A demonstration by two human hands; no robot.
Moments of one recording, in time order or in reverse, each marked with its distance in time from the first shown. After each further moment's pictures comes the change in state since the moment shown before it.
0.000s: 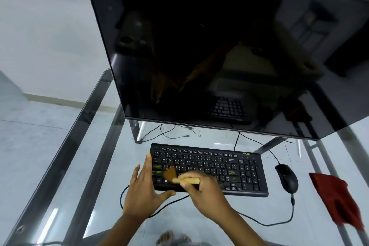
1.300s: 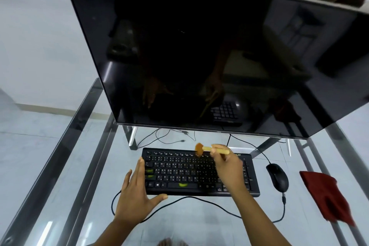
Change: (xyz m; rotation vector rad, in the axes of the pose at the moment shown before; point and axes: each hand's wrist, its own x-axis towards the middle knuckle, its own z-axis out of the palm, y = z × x) left_hand -0.002 -0.002 0.000 0.074 -0.037 0.017; right_hand 0.033 0.039 -0.067 -0.020 0.500 0.246
